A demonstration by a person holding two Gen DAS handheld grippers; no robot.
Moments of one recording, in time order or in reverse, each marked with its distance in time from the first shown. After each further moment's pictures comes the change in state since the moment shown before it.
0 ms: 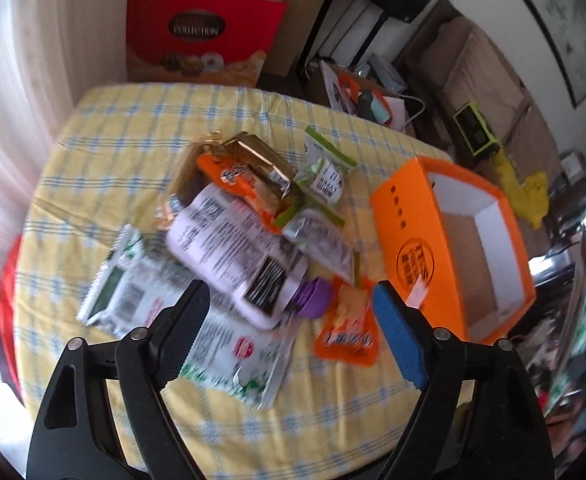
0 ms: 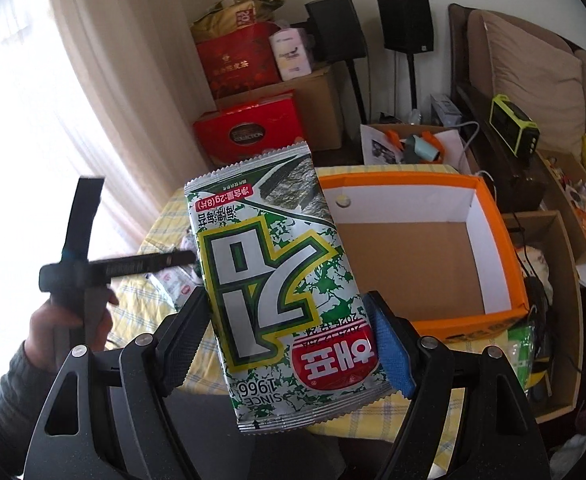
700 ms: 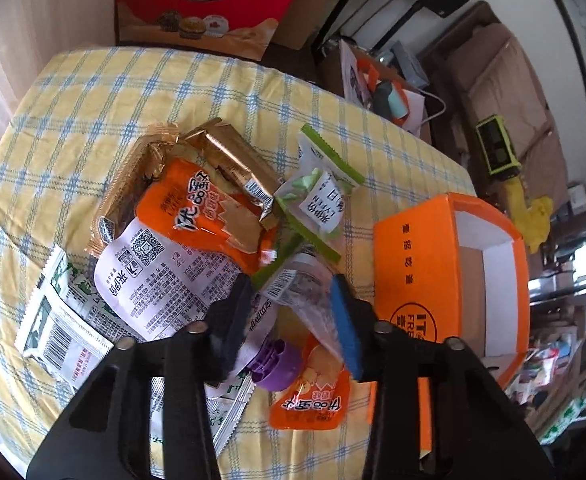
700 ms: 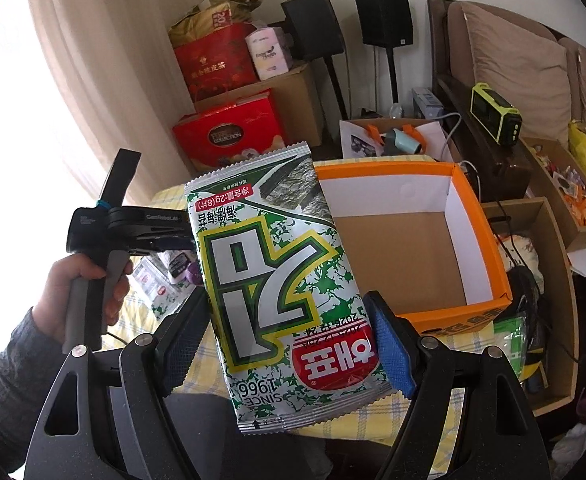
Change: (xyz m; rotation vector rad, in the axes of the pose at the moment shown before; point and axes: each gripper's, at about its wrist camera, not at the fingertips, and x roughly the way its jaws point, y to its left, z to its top) left arm 0.056 -0.008 0.032 -0.150 0.096 -0.016; right arm 0.004 -0.020 -0.007 0.033 -0.004 -0.030
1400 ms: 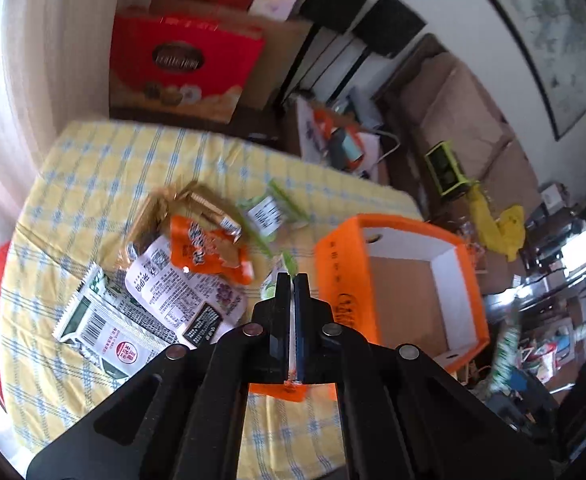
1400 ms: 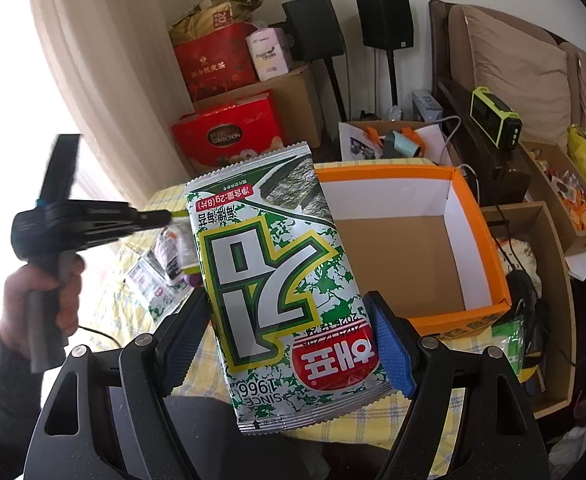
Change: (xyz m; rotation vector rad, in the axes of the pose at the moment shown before) left arm -0.090 -0.028 -0.026 0.116 -0.209 -0.075; right arm 0.001 0.001 0.004 -0.013 -0.007 -0.019
